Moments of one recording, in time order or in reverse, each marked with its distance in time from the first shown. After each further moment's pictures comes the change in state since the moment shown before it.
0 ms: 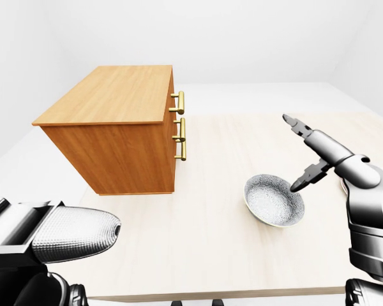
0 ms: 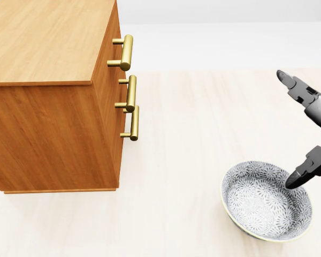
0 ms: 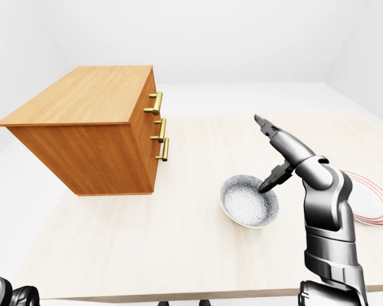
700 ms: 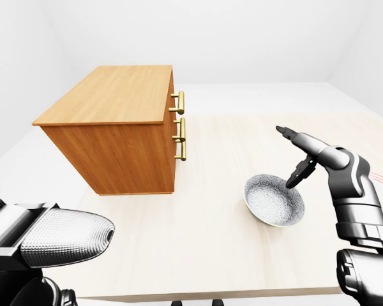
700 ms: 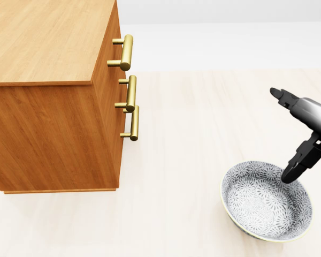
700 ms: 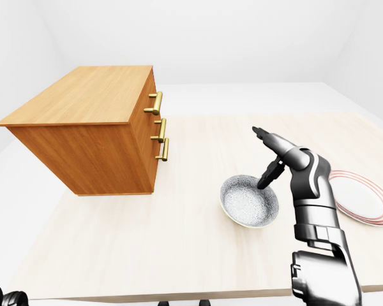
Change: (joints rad) left arm 0.030 0.060 -0.001 0.000 -0.088 0.000 0.074; right arm -0.225 -0.019 0.115 0.457 -0.161 0.000 0.000
